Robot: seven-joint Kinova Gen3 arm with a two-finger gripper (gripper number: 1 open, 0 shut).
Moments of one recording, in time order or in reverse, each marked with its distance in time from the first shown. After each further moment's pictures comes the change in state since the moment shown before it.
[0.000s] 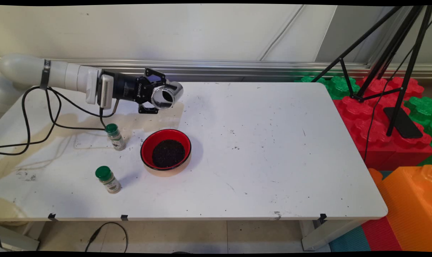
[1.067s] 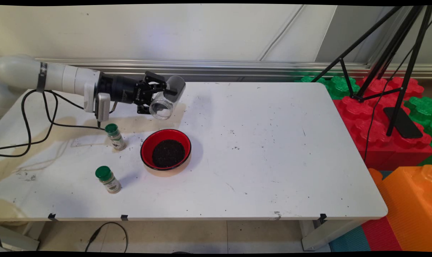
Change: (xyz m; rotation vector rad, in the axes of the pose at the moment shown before) arm 0.017 0.003 -0.002 -0.008 -0.006 0.358
